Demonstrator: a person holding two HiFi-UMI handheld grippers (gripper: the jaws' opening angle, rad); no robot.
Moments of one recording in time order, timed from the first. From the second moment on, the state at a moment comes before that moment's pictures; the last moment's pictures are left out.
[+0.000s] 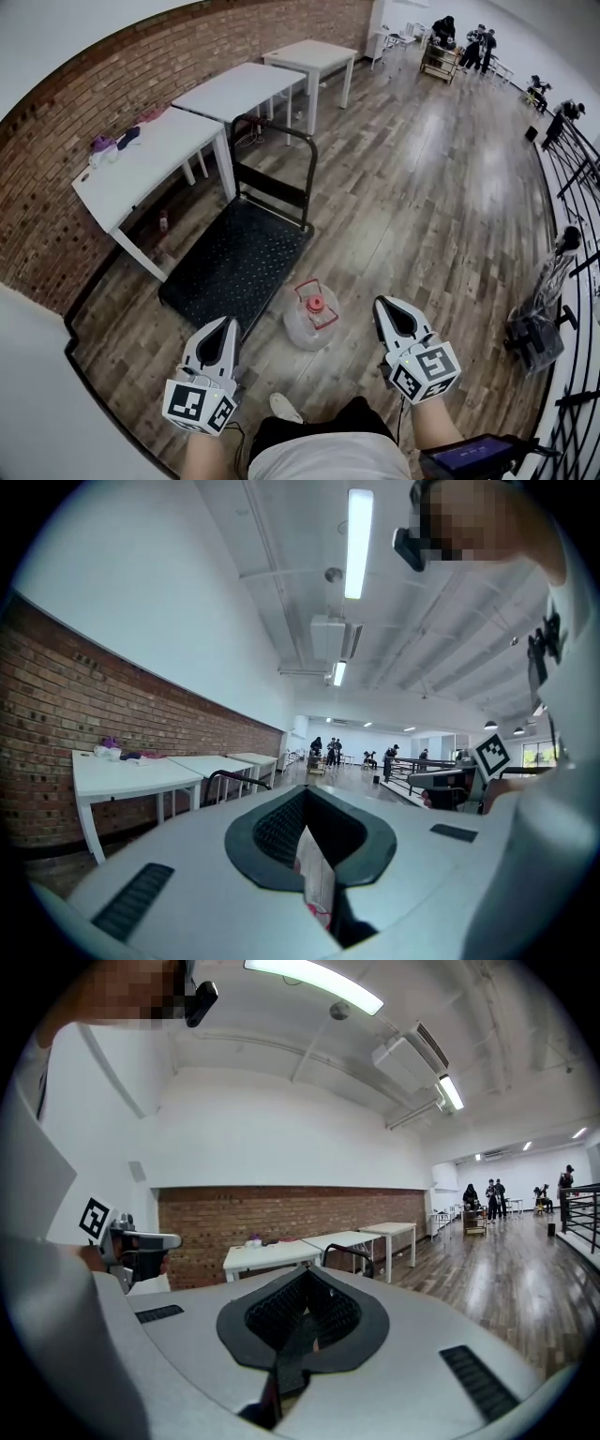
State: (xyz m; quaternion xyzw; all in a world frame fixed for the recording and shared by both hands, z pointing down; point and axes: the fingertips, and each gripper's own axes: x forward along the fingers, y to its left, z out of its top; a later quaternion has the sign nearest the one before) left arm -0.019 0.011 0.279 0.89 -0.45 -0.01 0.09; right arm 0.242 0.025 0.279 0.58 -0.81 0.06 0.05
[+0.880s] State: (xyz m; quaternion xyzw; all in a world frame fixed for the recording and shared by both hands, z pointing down) left arm 0.009 -0.070 0.334 0.86 -0.50 0.00 0.09; right arm 0.261 -0.086 0.349 0.51 -0.85 0.10 0.08
